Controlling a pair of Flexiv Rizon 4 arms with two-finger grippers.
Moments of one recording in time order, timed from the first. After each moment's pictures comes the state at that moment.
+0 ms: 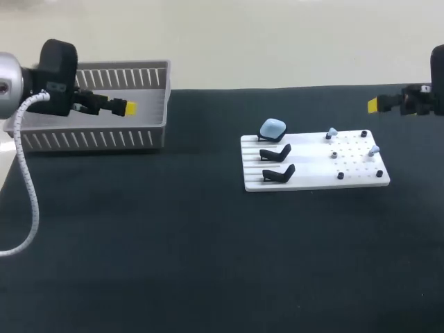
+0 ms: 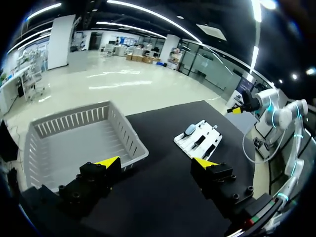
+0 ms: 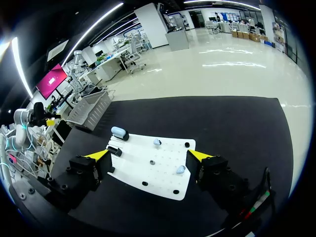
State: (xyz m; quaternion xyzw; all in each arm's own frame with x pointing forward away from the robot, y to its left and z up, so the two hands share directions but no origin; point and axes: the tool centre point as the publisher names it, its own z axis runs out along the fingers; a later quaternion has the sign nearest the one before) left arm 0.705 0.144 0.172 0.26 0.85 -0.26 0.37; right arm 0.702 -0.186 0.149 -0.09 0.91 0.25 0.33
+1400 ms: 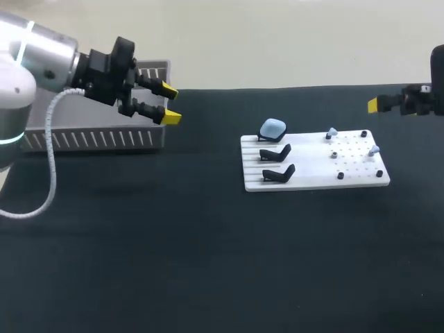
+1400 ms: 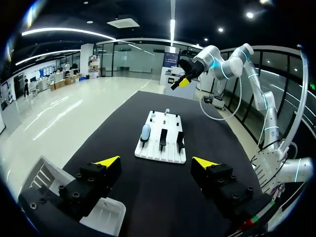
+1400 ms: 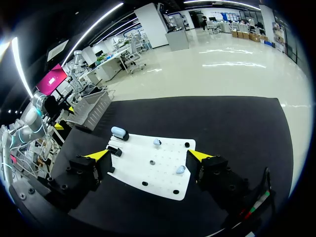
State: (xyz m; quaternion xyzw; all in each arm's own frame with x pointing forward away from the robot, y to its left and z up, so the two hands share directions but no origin) left arm 0.733 0.051 0.143 0.55 0.67 -0.36 0.34; right arm 0.702 -0.186 0.149 -0.09 0.91 0.25 0.33
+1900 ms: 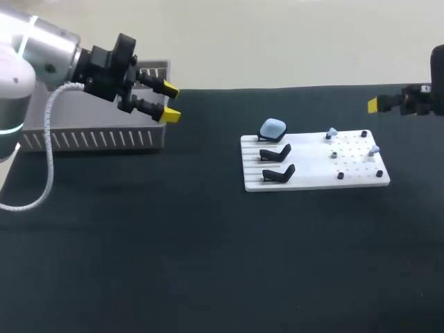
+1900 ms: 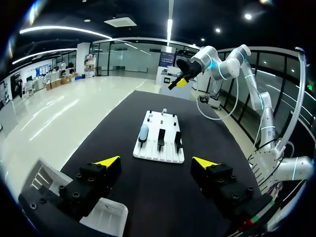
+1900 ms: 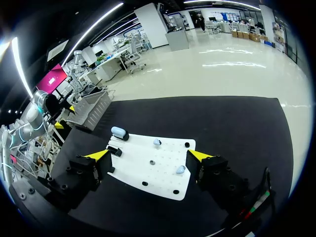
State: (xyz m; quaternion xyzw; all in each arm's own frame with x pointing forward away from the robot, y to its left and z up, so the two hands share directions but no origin) left arm 0.735 0.050 0.144 0.56 0.66 -0.37 0.33; right arm 0.702 -0.186 0.149 -0.09 0.91 0.25 0.33
